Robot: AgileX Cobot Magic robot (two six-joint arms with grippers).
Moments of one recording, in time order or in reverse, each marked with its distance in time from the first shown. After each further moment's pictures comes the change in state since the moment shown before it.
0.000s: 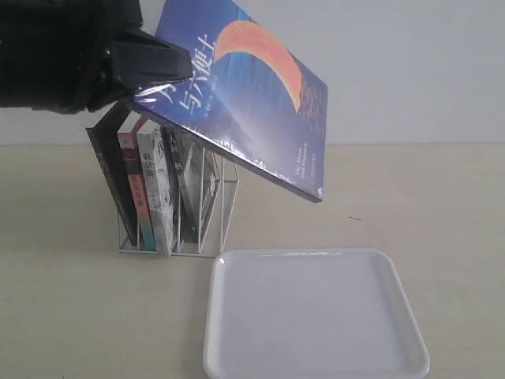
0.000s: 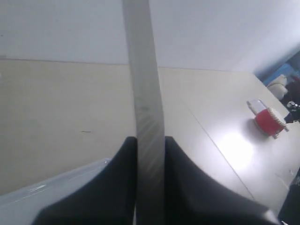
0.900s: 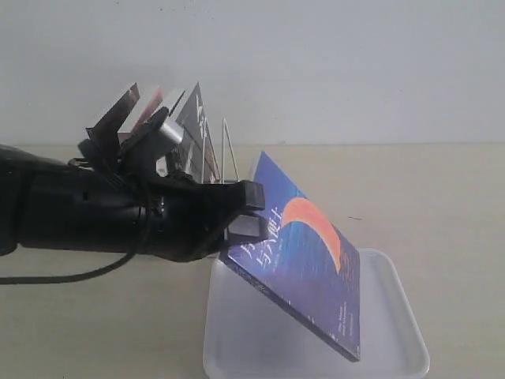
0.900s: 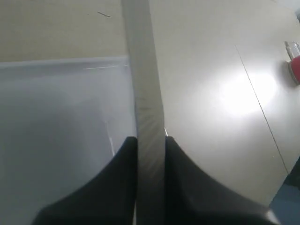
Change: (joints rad) left arm -0.188 0.329 0.112 -0.351 -0.083 0.208; right arm 0.000 0.000 0.000 0.000 0.000 0.000
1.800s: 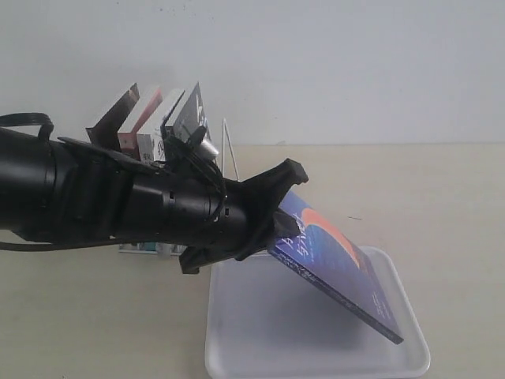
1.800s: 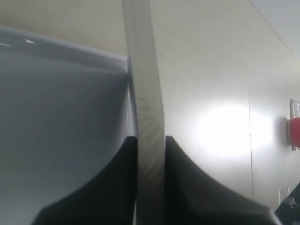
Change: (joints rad) left arm -0.079 0.197 -0.163 -0.008 -0.116 -0.374; right arm 0.000 0.000 0.000 0.000 0.000 0.000
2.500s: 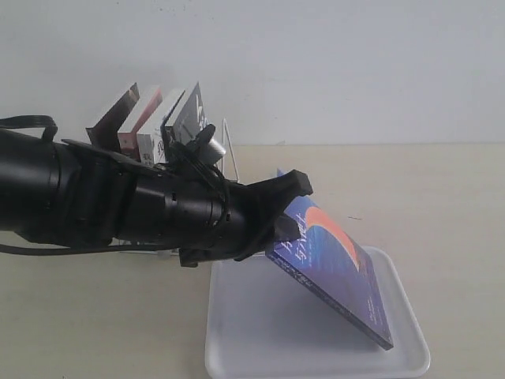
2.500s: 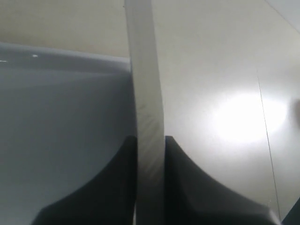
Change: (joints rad) left arm -0.002 0.009 -0.002 -0.002 -0.003 0.127; right arm 0.000 0.000 0.000 0.002 0.000 0.000
